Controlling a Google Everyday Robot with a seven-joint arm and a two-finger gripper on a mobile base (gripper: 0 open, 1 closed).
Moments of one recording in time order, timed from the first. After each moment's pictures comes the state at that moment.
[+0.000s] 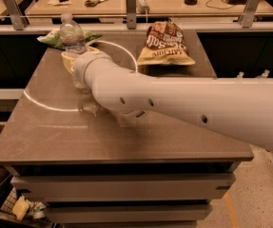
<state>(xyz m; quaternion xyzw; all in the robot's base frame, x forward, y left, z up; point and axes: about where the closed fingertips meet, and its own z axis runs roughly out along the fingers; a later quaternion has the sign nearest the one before) 0.646 0.159 0.909 -0.20 0.72 0.21 0.62</state>
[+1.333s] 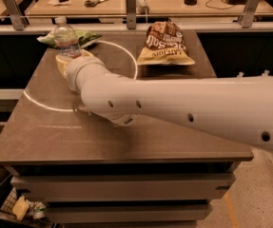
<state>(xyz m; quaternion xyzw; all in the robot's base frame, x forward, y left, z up) 0.644 0.176 0.895 -0.18 0.73 0.22 0.62</state>
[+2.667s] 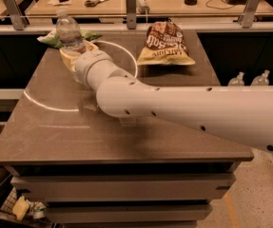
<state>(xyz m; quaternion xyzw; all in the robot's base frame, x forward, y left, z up) 0.657 0.164 0.917 -0.22 0.68 0.22 0.67</state>
